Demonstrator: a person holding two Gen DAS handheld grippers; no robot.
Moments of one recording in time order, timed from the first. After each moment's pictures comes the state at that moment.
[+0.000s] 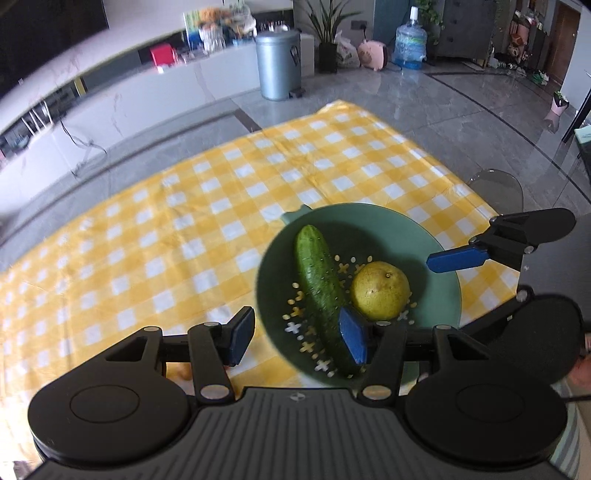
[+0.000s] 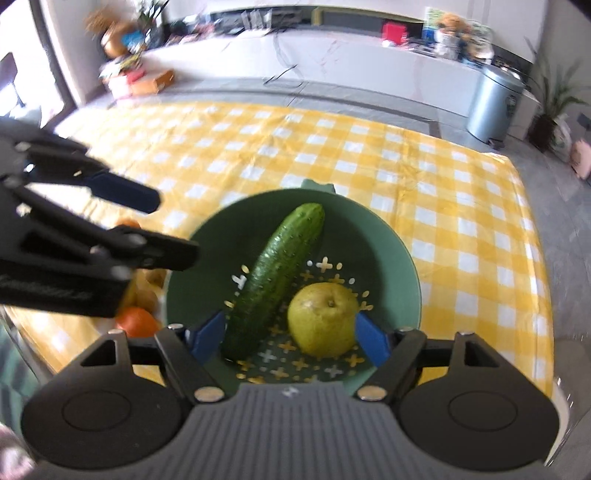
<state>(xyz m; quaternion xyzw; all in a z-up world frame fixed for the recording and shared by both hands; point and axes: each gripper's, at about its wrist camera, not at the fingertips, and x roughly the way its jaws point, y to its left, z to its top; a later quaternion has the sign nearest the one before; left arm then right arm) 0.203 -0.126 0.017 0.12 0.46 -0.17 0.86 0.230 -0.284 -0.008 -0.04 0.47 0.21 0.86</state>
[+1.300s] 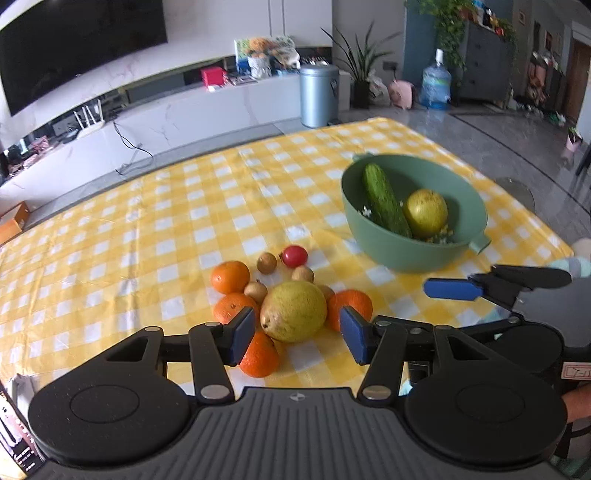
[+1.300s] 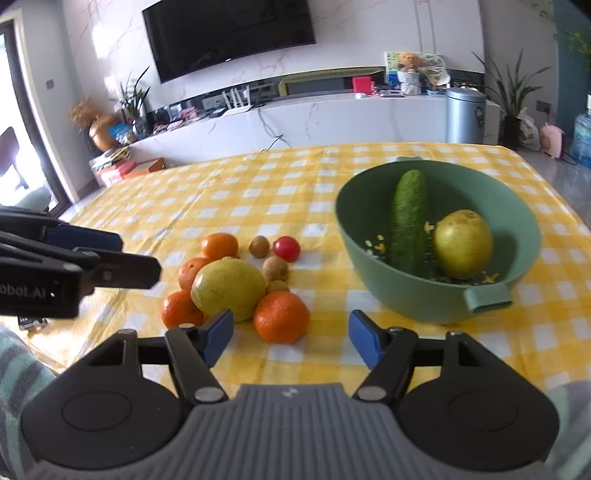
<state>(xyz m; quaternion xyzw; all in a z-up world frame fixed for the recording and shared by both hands) 0.086 -0.005 -0.022 0.09 0.40 -0.14 0.90 0.102 -0.172 -0.059 0.05 0.37 0.17 0.91</state>
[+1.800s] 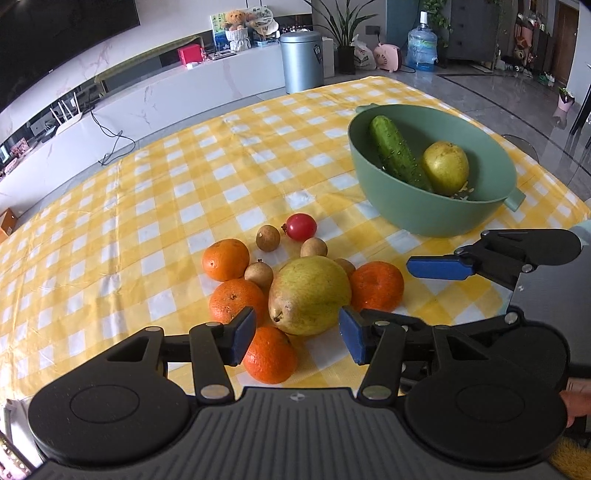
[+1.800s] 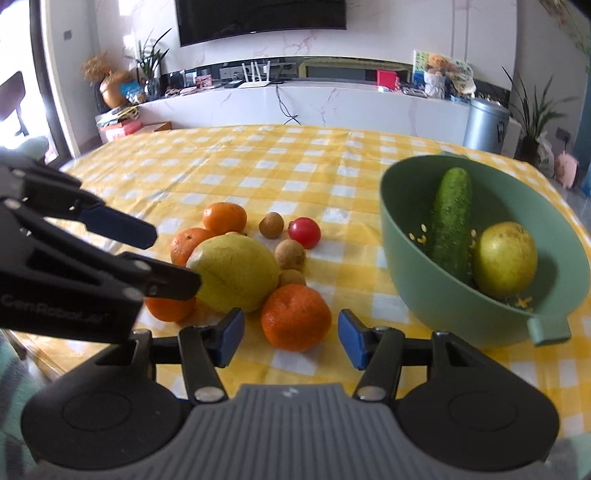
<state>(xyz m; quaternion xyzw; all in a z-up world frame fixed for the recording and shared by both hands) 0.119 -0.001 -0.062 0.13 0.44 -0.16 0.88 0.125 -0.131 -0.086 -0.04 0.37 0.18 0.91</state>
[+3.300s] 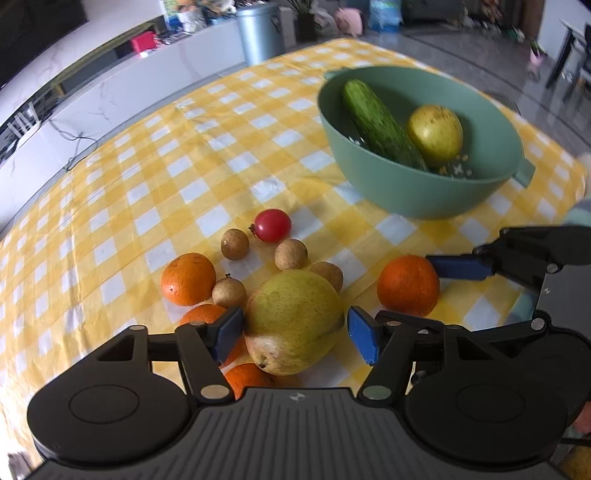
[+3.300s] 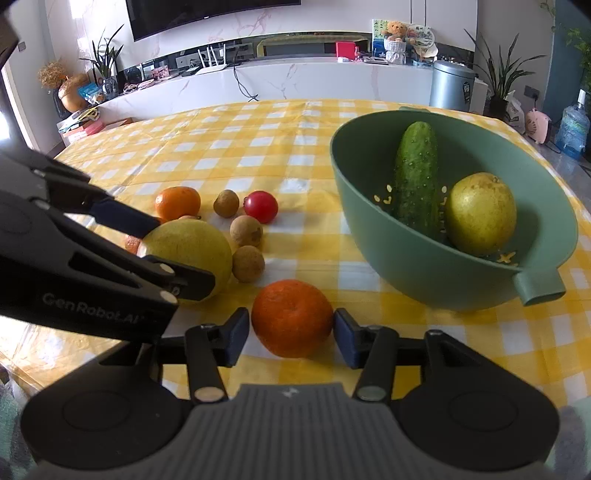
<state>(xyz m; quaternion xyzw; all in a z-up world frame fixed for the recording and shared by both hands) 0.160 -0.030 -0.084 0.19 0.48 -0.21 0.83 0.135 -0.148 -0.100 0.01 0.42 0.12 0.90</state>
